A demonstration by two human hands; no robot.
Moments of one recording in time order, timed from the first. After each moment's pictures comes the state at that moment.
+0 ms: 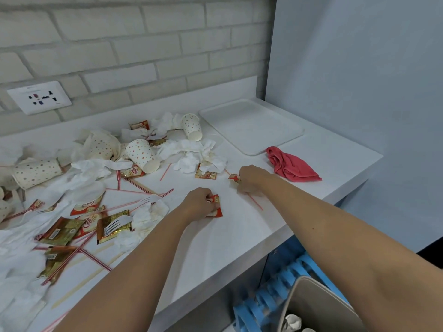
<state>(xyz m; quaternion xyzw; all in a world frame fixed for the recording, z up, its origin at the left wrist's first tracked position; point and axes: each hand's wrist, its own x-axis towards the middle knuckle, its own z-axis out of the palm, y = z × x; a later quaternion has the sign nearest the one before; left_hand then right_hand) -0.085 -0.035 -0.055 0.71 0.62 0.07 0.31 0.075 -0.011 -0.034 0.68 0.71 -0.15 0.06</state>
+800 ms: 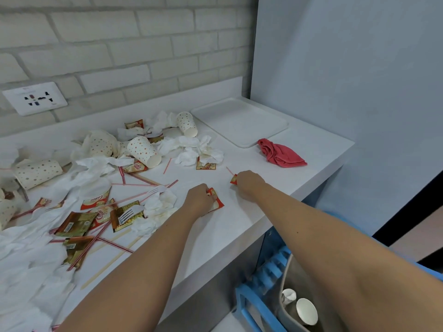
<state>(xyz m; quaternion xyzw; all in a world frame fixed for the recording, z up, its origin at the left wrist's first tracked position) -0.105 -0.062 -0.059 0.72 0.62 0.10 0.29 0.039 -0.063 -0.042 0.76 0.63 -0.17 0.03</state>
